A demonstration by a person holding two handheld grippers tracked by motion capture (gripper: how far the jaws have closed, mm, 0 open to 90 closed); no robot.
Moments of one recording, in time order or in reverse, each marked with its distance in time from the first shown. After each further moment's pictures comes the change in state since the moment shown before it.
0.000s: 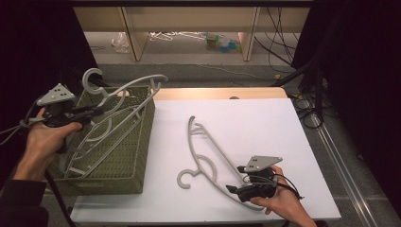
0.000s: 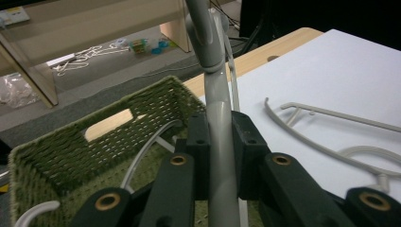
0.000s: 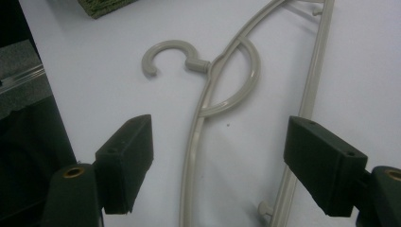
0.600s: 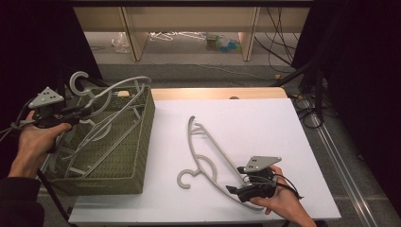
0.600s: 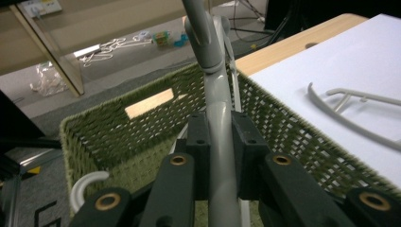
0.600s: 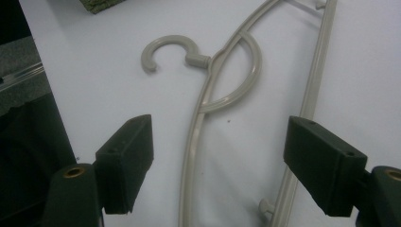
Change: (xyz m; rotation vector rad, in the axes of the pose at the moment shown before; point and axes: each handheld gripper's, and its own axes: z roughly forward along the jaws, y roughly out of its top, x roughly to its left) left arm 0.039 -0.030 0.003 0.026 0.079 -0.007; right arm -0.001 -0.002 0.002 0.019 0.009 0.005
